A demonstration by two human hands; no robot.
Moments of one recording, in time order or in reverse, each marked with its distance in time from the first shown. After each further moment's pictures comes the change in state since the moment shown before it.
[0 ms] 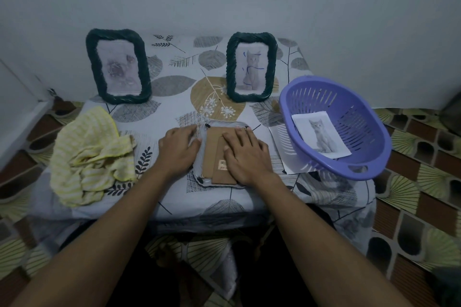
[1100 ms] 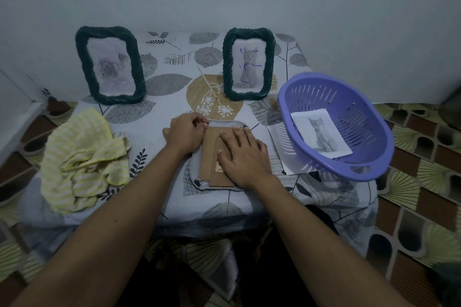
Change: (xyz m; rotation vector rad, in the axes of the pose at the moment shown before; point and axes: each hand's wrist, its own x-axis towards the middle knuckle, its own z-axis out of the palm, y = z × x) left_hand 0.059 0.017 0.018 -0.077 0.107 -0.153; right_hand 0.000 0.001 0.004 -0.013 0.023 0.001
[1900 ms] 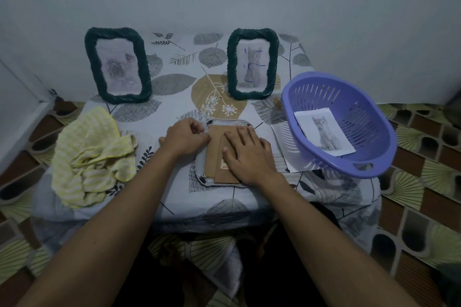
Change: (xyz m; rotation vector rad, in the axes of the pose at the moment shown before) left_hand -0.024 -0.008 -0.028 -0.088 -0.180 -0.099; right_hand 0.000 0.001 -0.003 -0.008 -0.041 -0.010
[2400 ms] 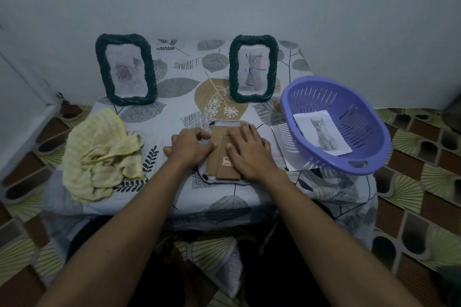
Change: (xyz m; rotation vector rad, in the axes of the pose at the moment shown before) left_hand -0.032 0.012 0.011 0.120 0.060 -0.088; right_hand -0.002 -0.002 -0.010 0.069 -0.027 -0.003
